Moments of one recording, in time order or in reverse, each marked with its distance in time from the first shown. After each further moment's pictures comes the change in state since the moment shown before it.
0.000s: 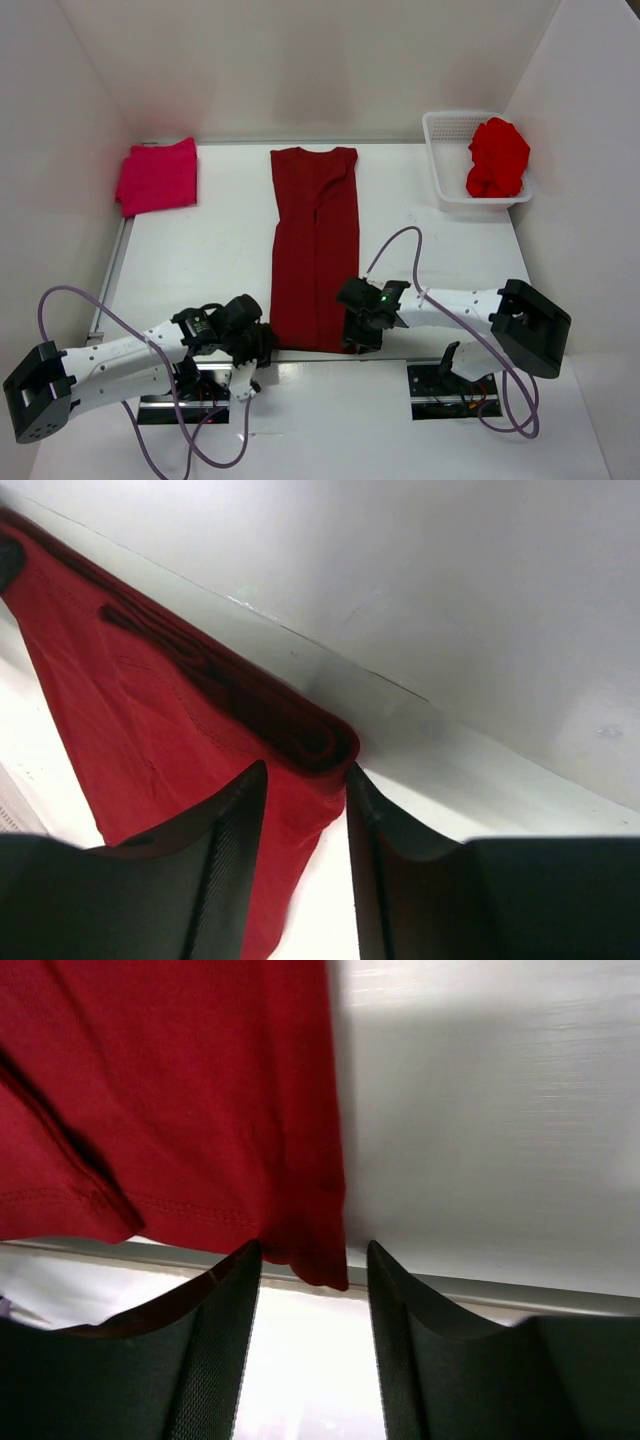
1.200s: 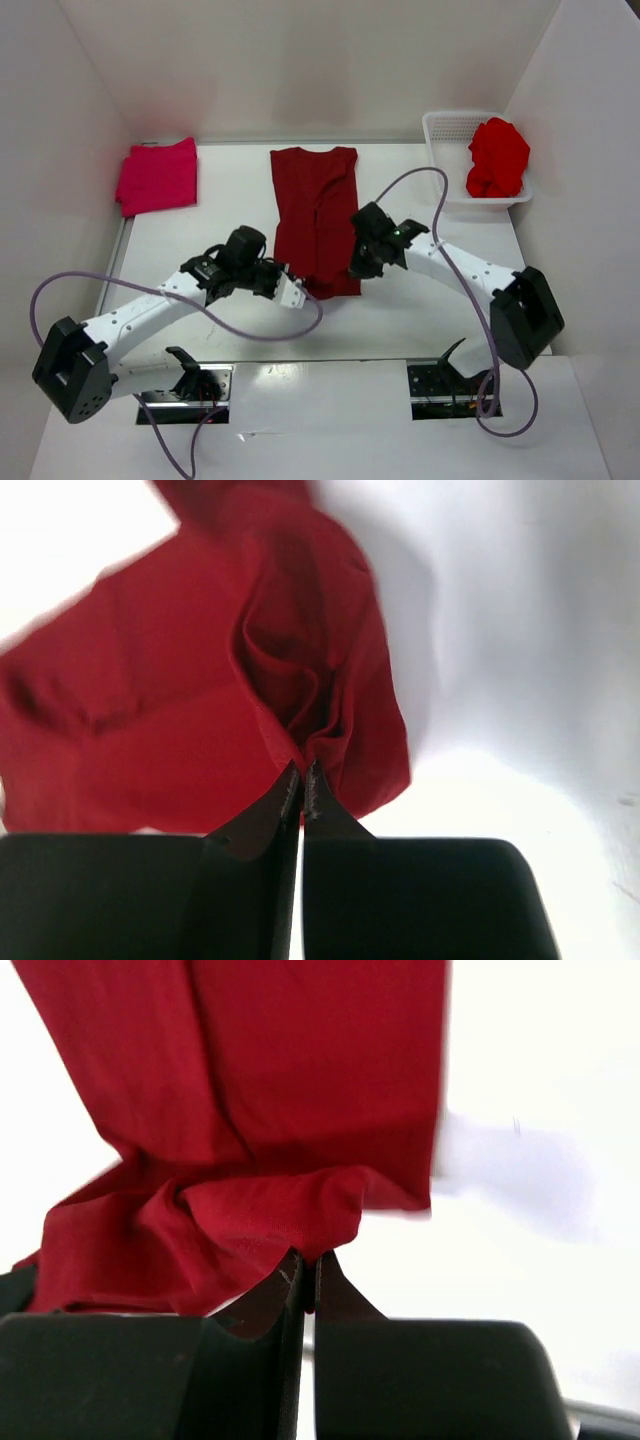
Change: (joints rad) left arm 0.270 0.271 0.393 0.143 0.138 -0.724; right arm -0.359 0.056 0.348 -0.089 0.040 -0.351
